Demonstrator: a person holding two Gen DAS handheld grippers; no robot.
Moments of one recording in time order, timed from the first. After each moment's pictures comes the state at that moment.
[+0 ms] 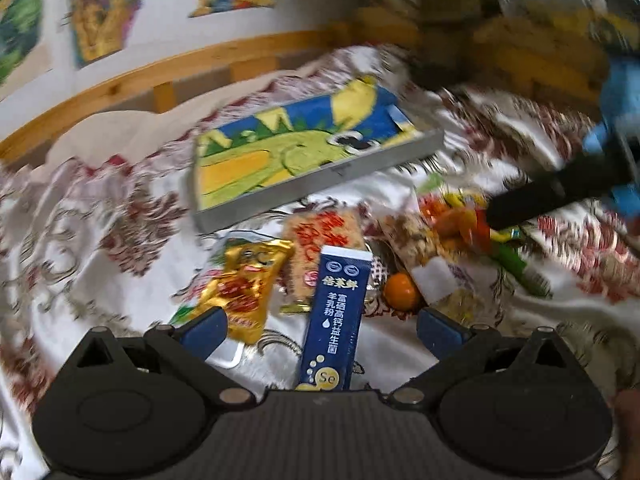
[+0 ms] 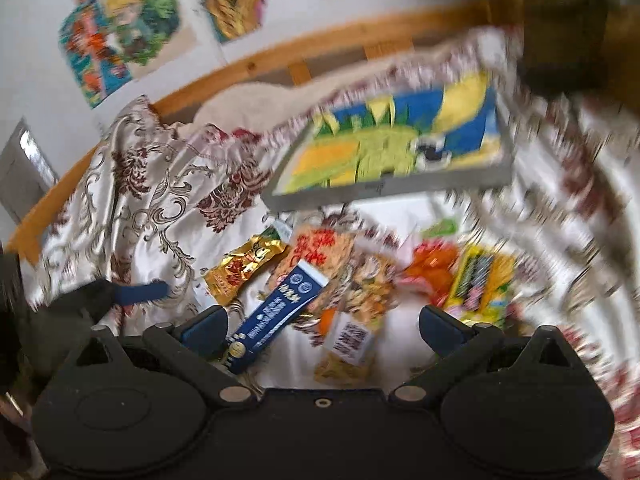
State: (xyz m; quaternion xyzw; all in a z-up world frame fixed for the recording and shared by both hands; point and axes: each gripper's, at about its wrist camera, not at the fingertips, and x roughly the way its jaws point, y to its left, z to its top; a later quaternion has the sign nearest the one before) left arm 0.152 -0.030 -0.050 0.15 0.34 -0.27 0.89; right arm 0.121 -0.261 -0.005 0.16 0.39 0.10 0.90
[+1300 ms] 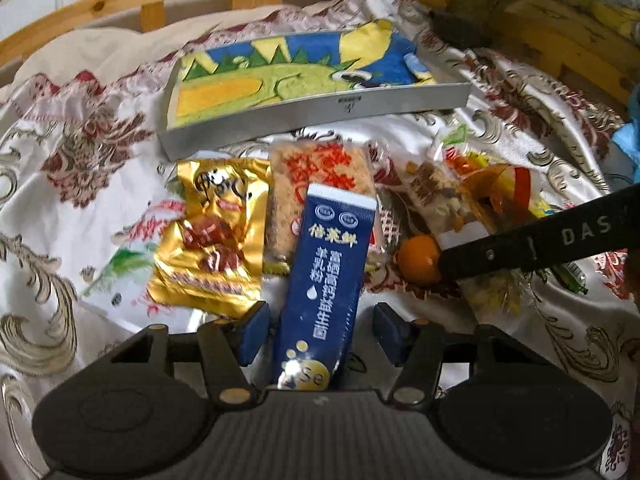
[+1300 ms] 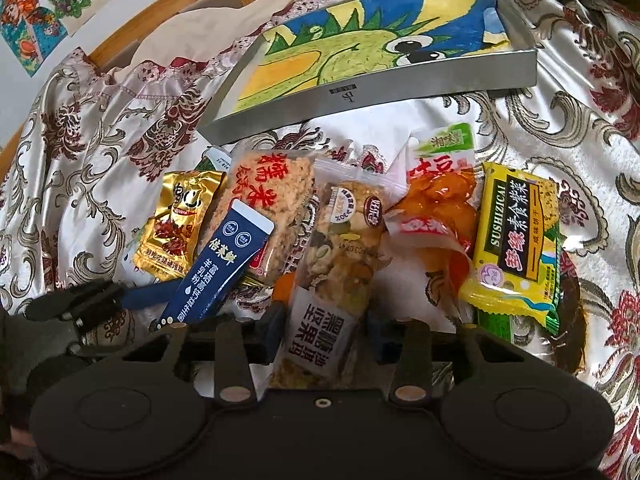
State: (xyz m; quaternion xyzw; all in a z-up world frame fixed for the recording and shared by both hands) left arm 0.195 -0.036 -0.110 0.09 0.42 -0.27 0.86; right arm 0.177 -0.242 -0.082 0.15 0.48 0.05 0.86
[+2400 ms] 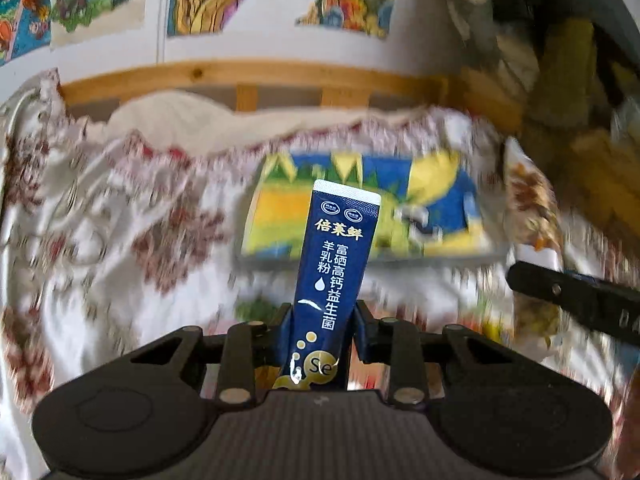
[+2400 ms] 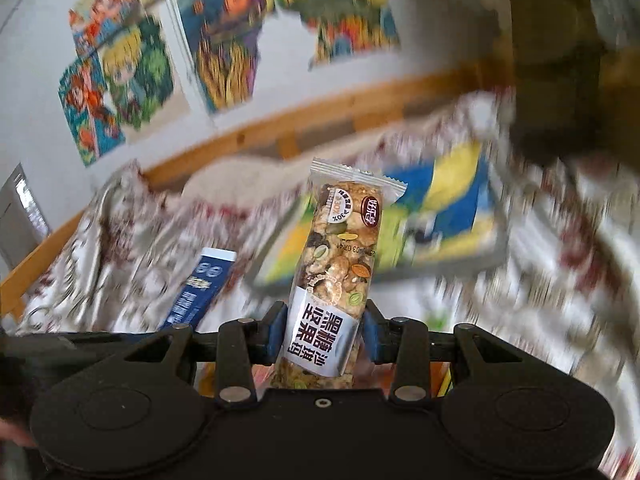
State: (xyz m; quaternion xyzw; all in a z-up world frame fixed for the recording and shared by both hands) left arm 0.214 -0.050 0.003 -0.01 0.34 -0.15 0.93; right arm 0.145 -0.271 0.007 0.14 0.25 0.06 0.96
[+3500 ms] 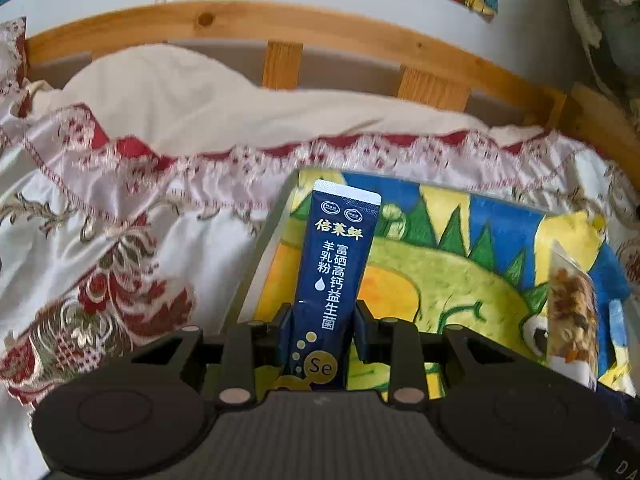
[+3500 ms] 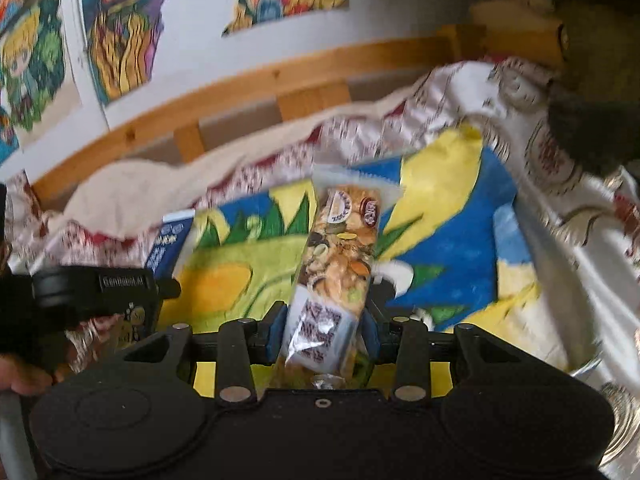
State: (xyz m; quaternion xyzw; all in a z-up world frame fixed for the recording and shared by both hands) left arm 0.435 -0.076 -0.092 -0.05 0.37 -0.08 0.92; right arm 0.349 -0.307 -0.096 0.13 0.29 -0.02 0.95
